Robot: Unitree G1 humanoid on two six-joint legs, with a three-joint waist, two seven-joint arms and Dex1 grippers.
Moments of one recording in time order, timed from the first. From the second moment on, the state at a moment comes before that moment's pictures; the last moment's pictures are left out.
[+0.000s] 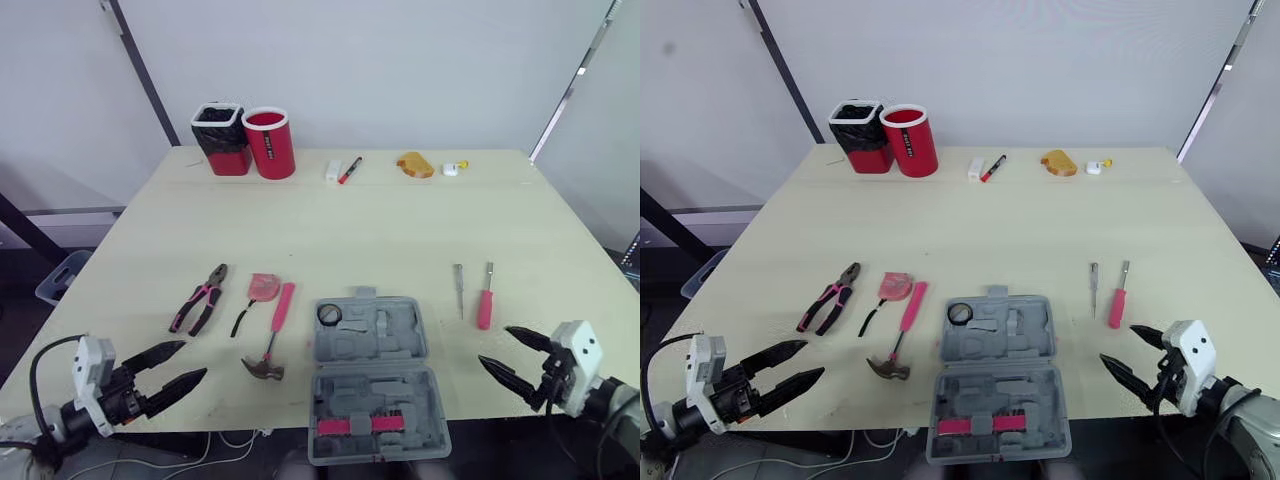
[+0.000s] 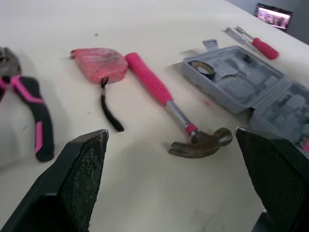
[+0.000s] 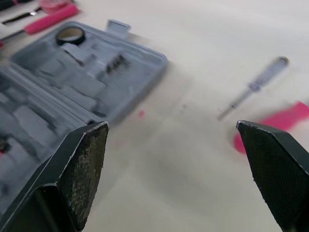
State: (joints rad) left arm 0.24 0.72 0.50 0.14 -0.60 0.13 -1.34; right arm 0.29 -0.60 -0.28 -0.37 0.45 0.33 0.87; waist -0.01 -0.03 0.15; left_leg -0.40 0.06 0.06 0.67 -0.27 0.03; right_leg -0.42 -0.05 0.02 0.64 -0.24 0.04
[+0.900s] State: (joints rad) left arm 0.02 0.73 0.36 -0.29 -0.66 0.48 -0.96; right arm 0.02 -0.60 -0.07 -0.52 0.51 0.48 0.76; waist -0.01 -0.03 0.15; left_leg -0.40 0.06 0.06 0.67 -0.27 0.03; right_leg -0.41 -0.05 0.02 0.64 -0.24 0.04
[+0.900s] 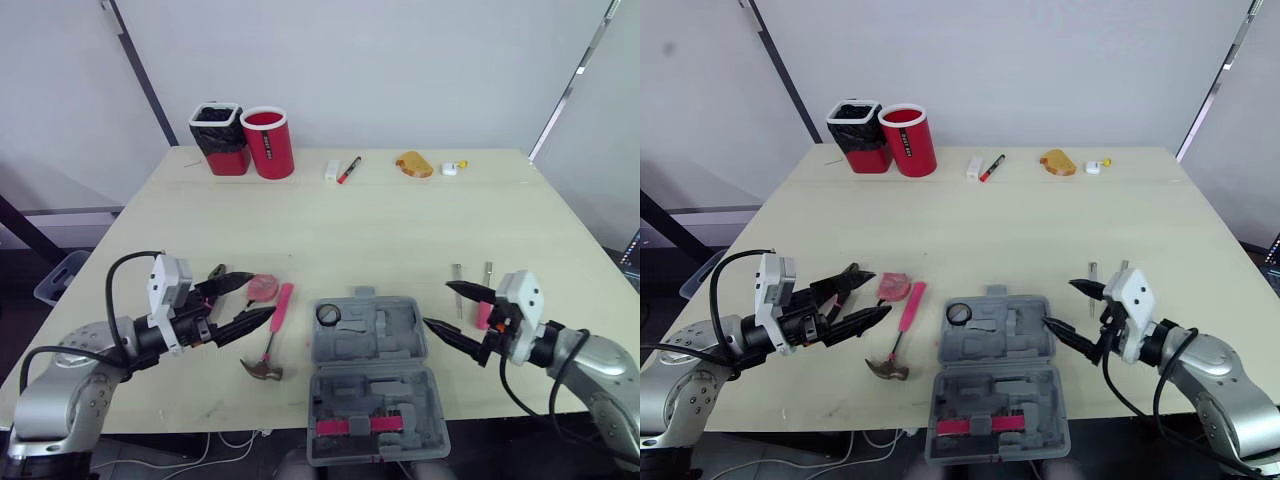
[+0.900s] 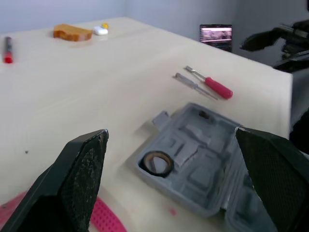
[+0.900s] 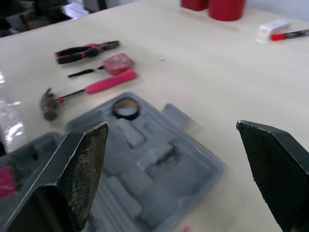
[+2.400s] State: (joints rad) left arm -0.11 0.64 0.10 -0.01 -0.26 0.65 -0.55; right arm -0.02 -0.68 0.00 -0.65 0.59 0.52 0.82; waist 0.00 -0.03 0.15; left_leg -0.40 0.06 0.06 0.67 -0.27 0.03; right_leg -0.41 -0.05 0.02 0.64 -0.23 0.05
